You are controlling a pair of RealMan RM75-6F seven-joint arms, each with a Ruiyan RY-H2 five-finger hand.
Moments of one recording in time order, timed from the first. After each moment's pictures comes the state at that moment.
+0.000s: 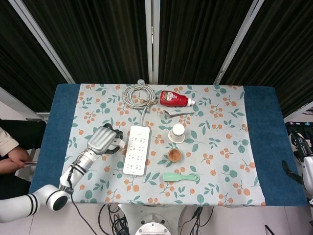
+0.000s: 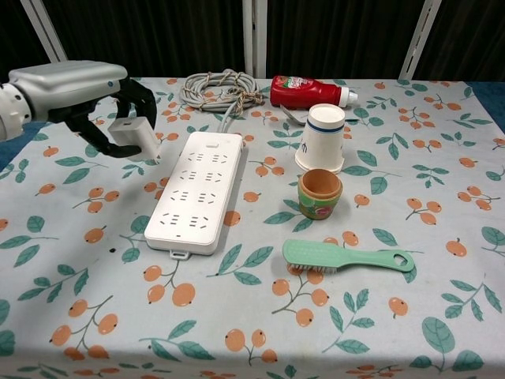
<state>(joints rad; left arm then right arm) -0.72 -1.47 -0.14 -1.47 1.31 0.95 0.20 0.03 -1.00 0.11 -1.67 -1.53 1.59 0.03</state>
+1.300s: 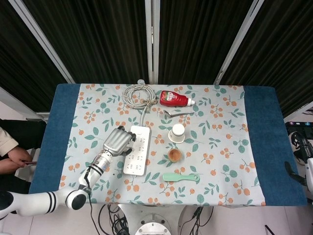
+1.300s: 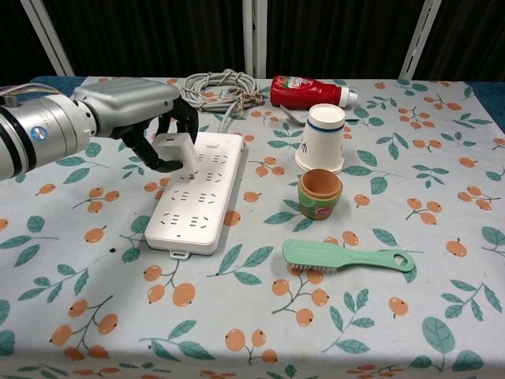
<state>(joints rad) -0.81 -1.59 -0.15 -1.50 1.09 0.94 0.48 0.02 -1.00 0.11 -1.64 -1.51 1.60 0.05</state>
